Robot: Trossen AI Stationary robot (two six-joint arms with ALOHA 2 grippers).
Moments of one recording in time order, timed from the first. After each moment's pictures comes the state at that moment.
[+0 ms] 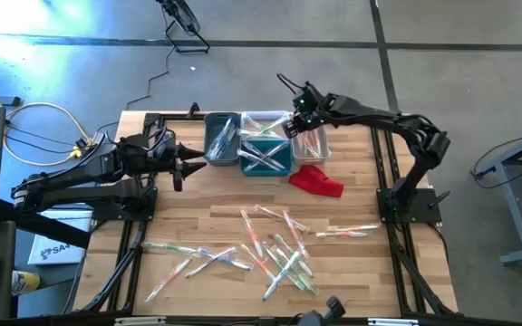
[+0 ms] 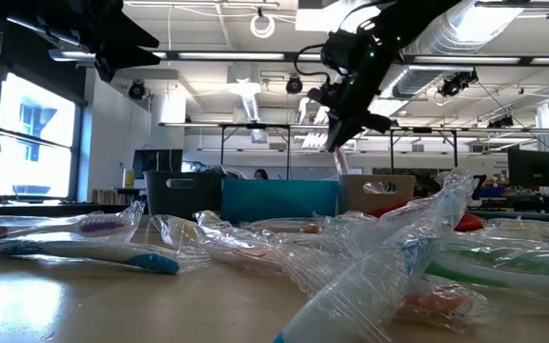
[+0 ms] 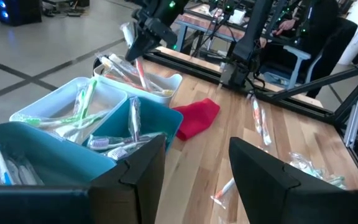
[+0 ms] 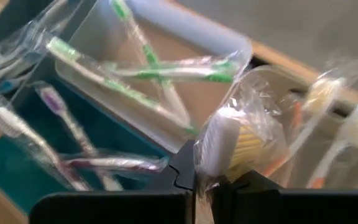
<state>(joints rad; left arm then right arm) 0.30 0.49 0.53 -0.22 0.05 -0.22 -0.60 1.71 1.34 -0.58 0.04 0.43</state>
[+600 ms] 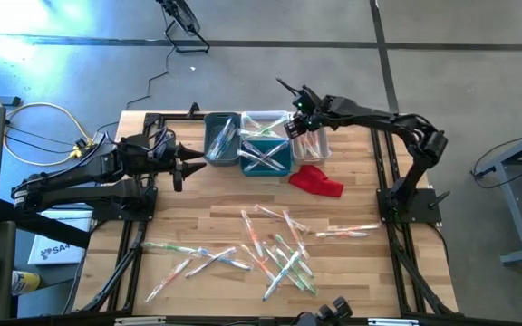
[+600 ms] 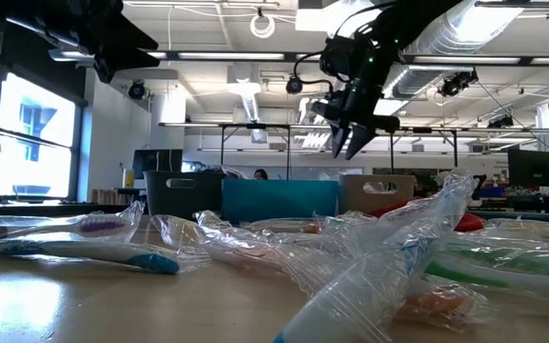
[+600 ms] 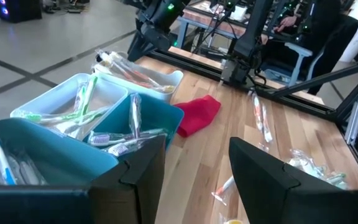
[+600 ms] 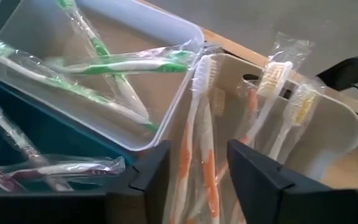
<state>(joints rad) 0.30 0.49 0.53 -0.23 0.05 -0.22 -0.59 1.73 1.34 -0.65 0.17 0.47</state>
